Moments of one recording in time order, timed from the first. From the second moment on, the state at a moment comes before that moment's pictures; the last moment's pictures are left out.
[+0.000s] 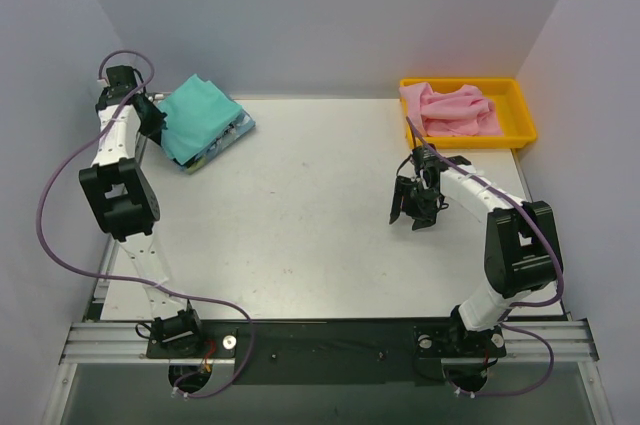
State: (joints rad) left arm 0.27 2.19 2.02 -0.70 0.00 -0.55; right arm 0.24 1.63 1.02 -0.73 -0.11 0.43
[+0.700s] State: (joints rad) left arm 0.28 2.19 2.01 -0.65 -0.22 -0.35; right arm 0.24 1.63 1.02 -0.72 -0.11 0.42
